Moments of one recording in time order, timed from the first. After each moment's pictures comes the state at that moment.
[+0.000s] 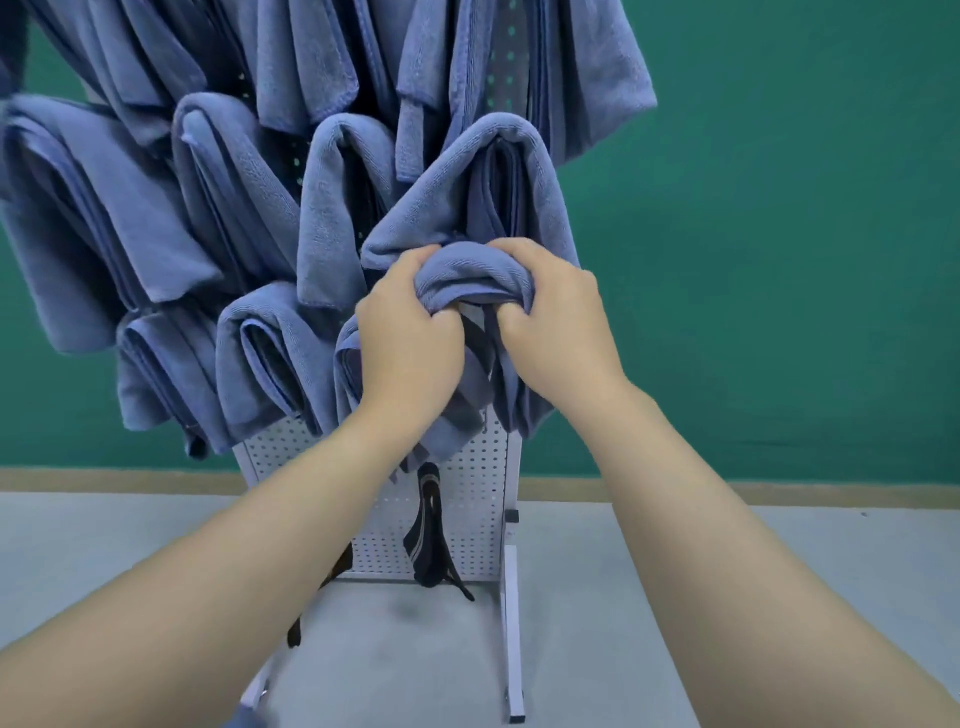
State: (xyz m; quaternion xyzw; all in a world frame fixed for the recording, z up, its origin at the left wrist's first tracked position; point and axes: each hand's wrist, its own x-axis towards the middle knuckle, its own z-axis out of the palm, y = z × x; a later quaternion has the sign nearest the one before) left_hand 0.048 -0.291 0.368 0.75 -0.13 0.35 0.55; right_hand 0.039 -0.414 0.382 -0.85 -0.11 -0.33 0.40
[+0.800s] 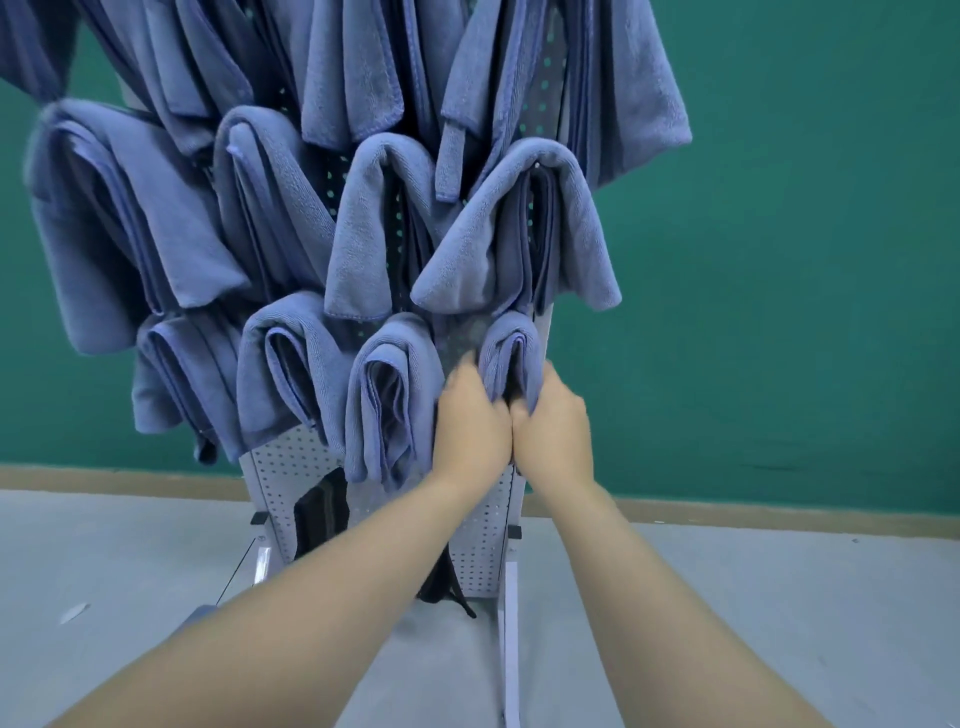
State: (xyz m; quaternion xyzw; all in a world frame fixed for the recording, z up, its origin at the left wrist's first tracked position) left_hand 0.085 -0.319 0.283 0.80 -0.09 0.22 0.56; right_hand 0.066 -0.403 0.287 -0.86 0.03 -0.26 0.44
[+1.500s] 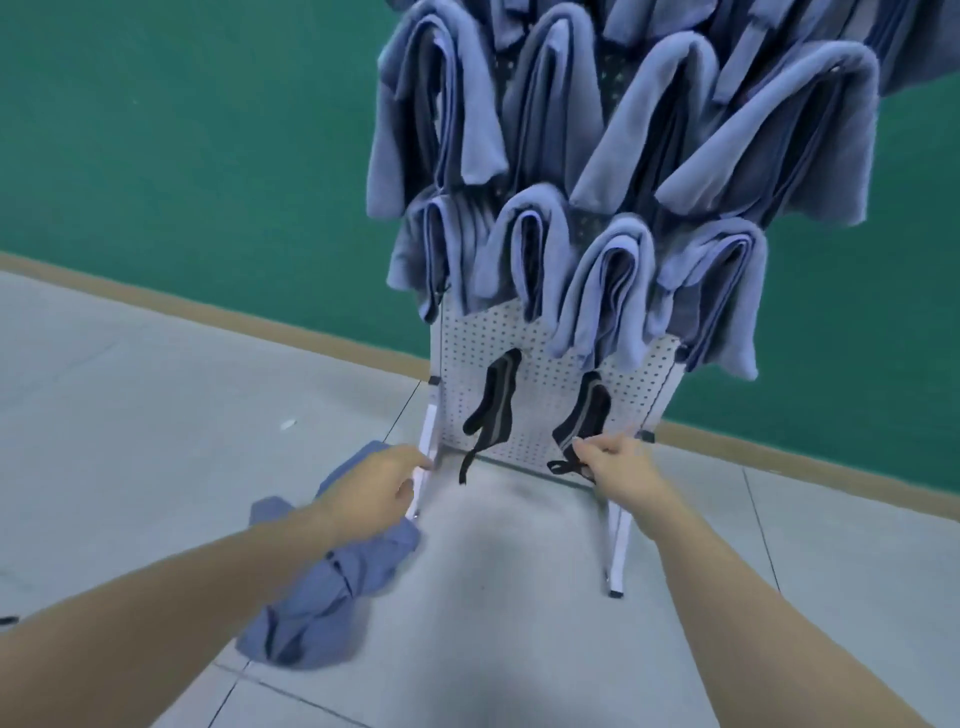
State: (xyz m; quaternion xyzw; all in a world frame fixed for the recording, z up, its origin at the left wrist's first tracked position) left_hand -0.055 -0.007 0.118 0.95 -0.09 -0.03 0.30; right_hand -0.029 -0.324 0.193 -0.88 0.09 0.09 0.45
